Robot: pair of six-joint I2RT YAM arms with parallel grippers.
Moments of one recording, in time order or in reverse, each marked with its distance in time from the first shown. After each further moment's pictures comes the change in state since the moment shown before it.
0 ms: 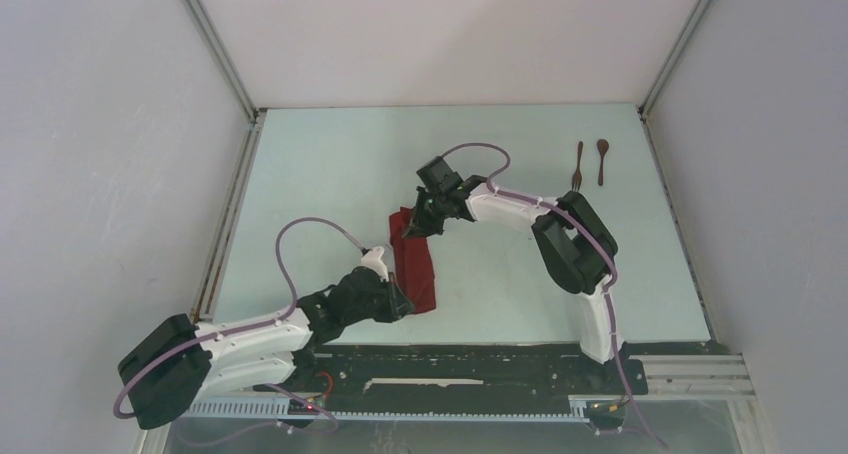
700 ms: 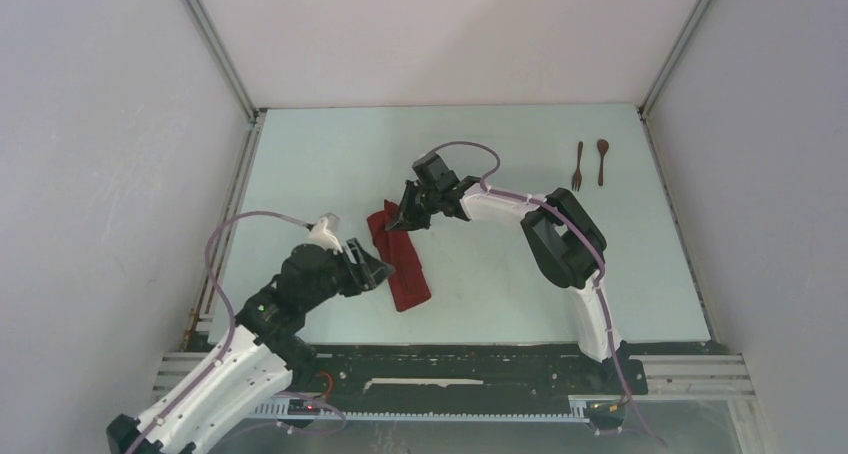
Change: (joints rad) left arm 0.238 -0.460 0.213 -0.483 0.052 -0.003; right arm -0.006 0.080 0.044 0.185 -0.143 0.029
